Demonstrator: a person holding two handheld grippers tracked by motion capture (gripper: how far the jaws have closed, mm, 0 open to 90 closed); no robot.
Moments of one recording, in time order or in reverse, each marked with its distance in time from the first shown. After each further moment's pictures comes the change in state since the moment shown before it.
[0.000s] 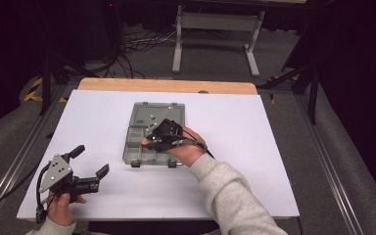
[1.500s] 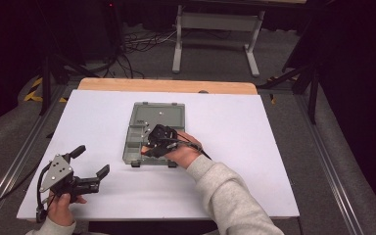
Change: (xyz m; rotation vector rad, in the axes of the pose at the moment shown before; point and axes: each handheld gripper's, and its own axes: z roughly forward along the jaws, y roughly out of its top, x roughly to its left) left arm 0.000 0.000 0.001 0.005 -0.010 0.001; right arm 0.000 -0.007 0.031 0.120 0.062 -0.001
